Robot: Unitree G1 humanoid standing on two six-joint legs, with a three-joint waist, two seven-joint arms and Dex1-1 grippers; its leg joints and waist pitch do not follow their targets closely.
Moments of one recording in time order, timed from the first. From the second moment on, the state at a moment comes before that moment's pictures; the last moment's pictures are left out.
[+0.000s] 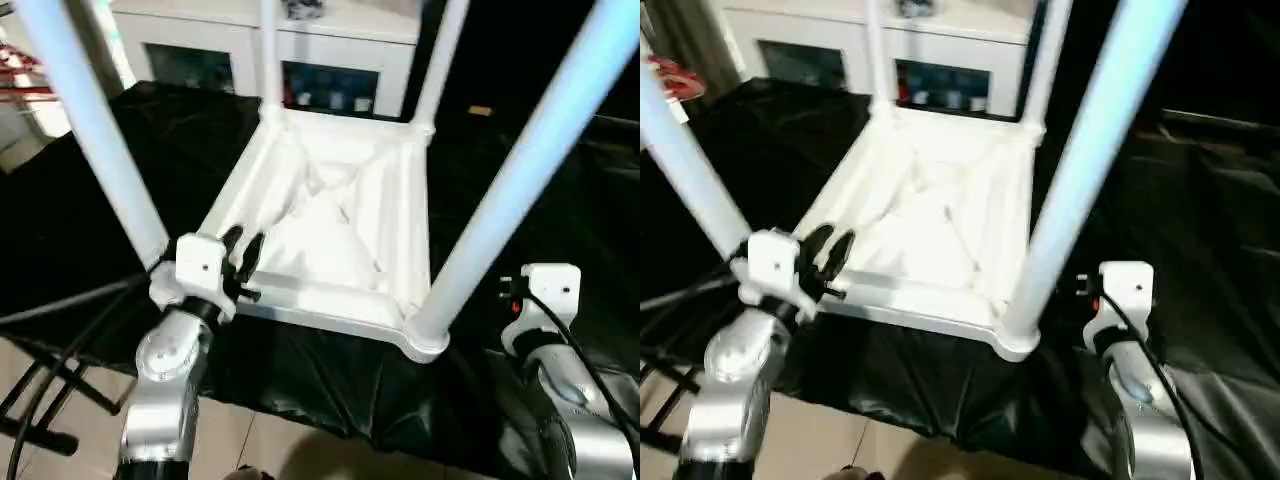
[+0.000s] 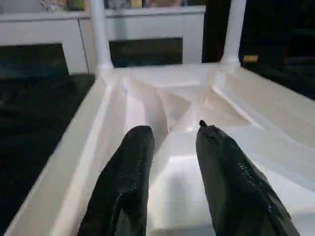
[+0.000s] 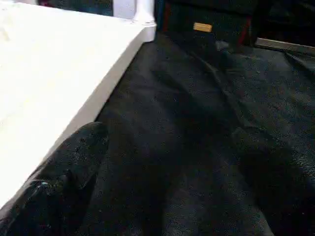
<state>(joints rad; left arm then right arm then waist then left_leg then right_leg) -0.11 0.03 0.09 0.02 0.04 0.01 -0.36 0.03 -0.15 -0.16 -0.16 0.07 0.30 0.09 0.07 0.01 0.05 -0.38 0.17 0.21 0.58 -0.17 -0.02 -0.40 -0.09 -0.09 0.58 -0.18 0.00</state>
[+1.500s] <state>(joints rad) 0.42 0.27 0.36 -0.23 -0.38 -0.19 -0.57 0.15 -0.55 0.01 -0.25 0.48 0.43 1.00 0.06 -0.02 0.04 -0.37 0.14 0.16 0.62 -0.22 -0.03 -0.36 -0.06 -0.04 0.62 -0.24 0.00</state>
